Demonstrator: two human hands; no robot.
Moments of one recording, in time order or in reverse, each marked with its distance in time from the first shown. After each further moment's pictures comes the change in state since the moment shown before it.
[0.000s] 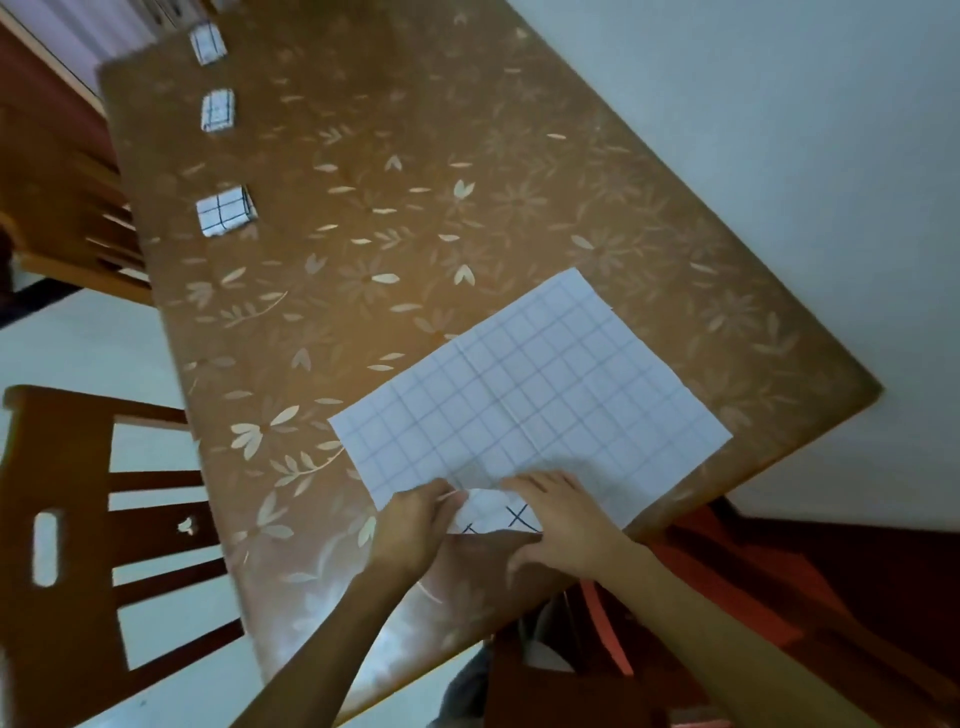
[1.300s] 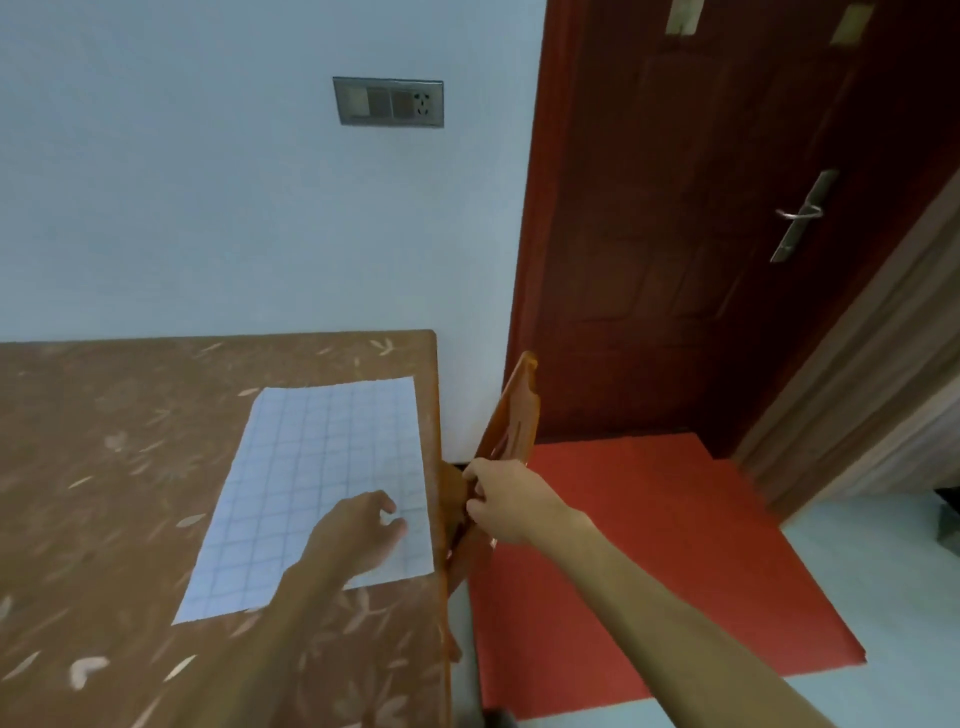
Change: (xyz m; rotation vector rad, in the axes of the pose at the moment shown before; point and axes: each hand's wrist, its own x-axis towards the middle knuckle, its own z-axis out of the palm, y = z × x) left_hand -0.076 0.034 -0.126 0.425 -0.535 0.853; right_hand -0.162 -0.306 0.048 0.378 0.871 1.086
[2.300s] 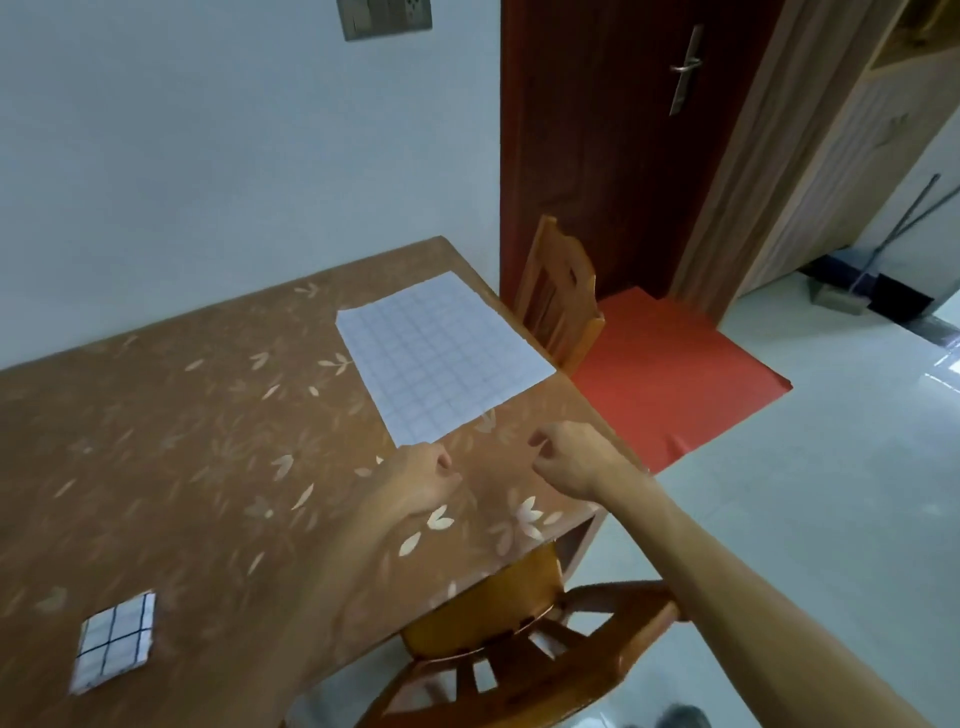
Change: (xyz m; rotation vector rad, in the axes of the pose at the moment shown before) left_hand -0.157 -0.289 -0.112 0.222 -0.274 0.389; right_hand -0.147 -0.293 0.225 0.085 0.163 0.478
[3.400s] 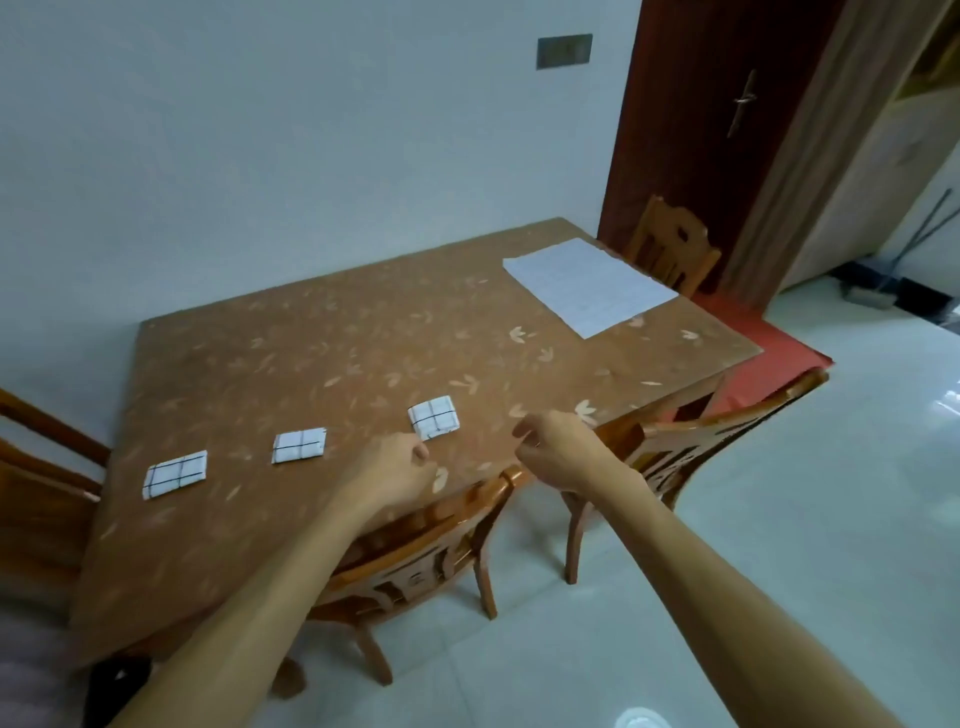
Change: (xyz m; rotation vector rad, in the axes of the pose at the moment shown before) left_hand -0.418 -0.422 -0.044 0.016 0.160 -0.022; right_hand -0.318 -0.412 0.262 0.078 0.094 -0.107
